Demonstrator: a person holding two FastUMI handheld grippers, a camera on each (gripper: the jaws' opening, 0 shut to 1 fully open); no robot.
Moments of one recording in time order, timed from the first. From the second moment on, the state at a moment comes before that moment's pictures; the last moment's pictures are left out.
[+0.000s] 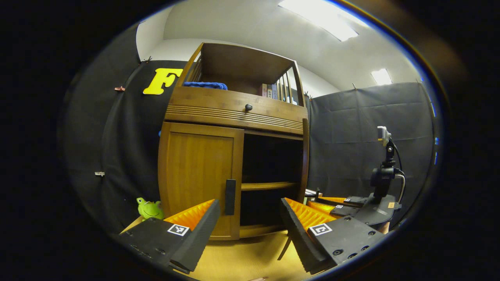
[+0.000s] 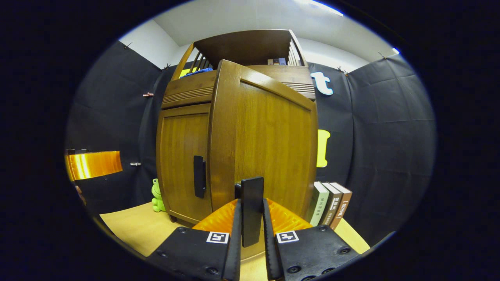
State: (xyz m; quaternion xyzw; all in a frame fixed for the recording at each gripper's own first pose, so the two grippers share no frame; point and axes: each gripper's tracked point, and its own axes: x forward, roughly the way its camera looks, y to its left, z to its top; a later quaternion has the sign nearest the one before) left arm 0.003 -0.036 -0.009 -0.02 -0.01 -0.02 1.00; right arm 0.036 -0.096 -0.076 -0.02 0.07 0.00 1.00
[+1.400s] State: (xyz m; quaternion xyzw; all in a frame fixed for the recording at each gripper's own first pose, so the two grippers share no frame) left arm 0.042 -0.083 -0.021 -0.01 0.00 -0.02 1.00; right arm -0.042 -0.264 -0.041 -0.06 0.07 -0.16 0.98
